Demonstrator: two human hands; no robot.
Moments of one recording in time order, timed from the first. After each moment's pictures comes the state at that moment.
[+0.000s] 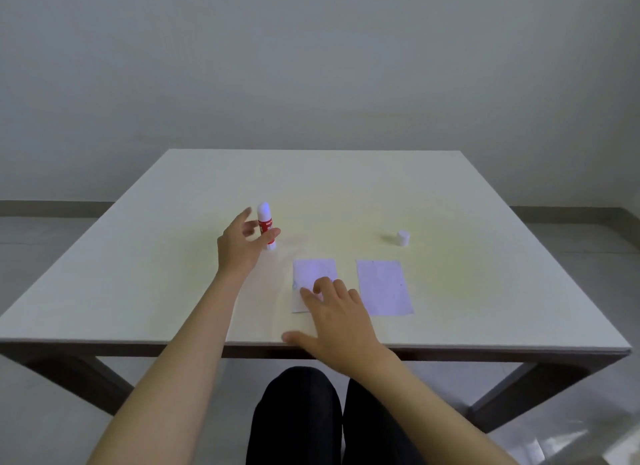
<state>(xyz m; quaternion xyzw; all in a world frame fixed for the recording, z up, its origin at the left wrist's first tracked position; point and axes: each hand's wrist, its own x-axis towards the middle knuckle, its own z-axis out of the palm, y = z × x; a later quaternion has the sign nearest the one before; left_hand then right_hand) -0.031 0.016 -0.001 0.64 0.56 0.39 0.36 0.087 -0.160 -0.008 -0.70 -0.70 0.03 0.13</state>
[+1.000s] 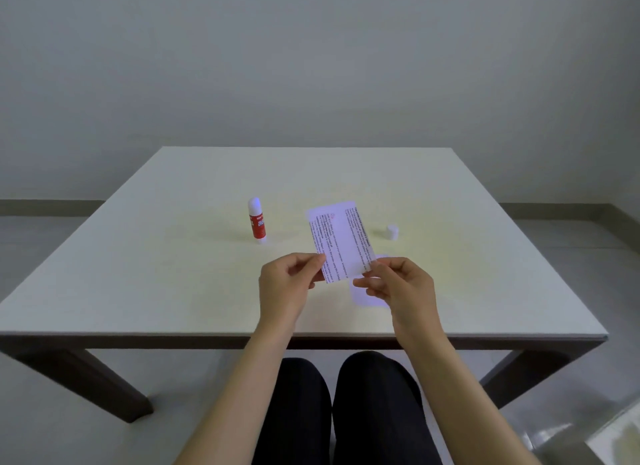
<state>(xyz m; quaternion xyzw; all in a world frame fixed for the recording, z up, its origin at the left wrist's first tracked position) 0.029 -0.117 0.012 0.58 0.44 0.45 0.52 0.165 -0.201 0.020 -0.57 -0.24 0.37 0.69</state>
